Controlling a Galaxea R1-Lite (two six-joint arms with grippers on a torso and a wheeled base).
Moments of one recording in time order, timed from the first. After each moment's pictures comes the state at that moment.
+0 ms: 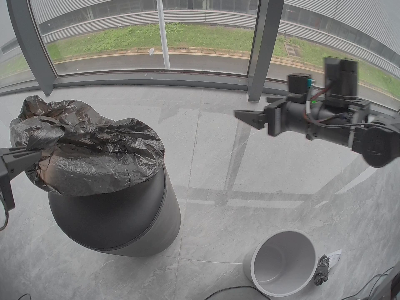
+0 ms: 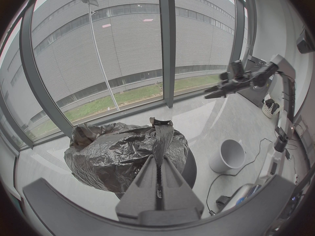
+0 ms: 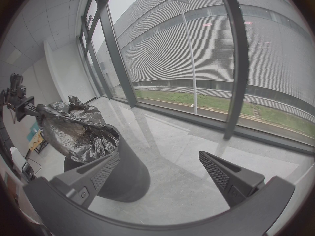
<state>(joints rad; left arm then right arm) -0.35 0.95 -1.00 0.34 0.00 0.27 0.51 1.74 -1.22 -0.37 0.12 -0.06</state>
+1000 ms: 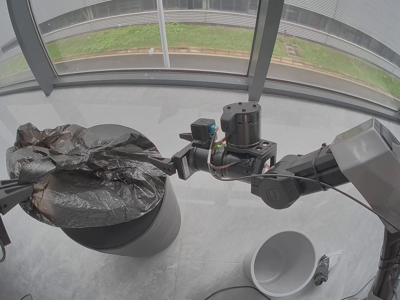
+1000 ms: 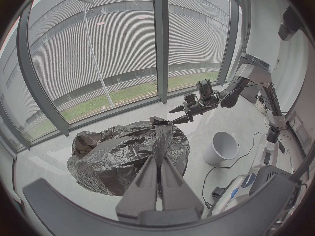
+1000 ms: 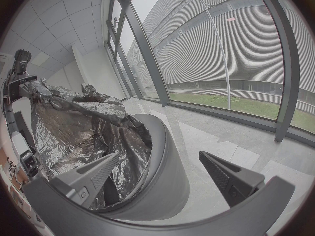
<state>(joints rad) -0.40 0.82 -0.91 0.41 0.01 0.28 0.74 2.19 -1.44 -0.62 0.21 -0.05</state>
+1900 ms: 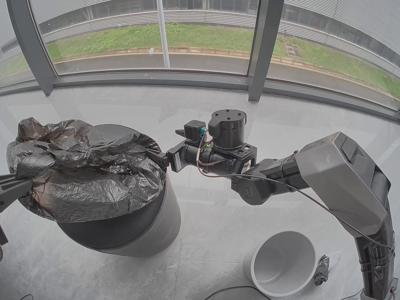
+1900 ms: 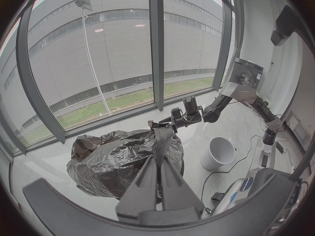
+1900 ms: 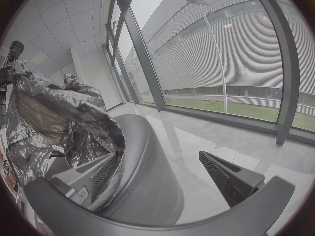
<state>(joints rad) -0.45 0.80 -0.90 0.35 0.00 0.28 0.71 2.39 -1.67 -0.67 0.21 -0.05</state>
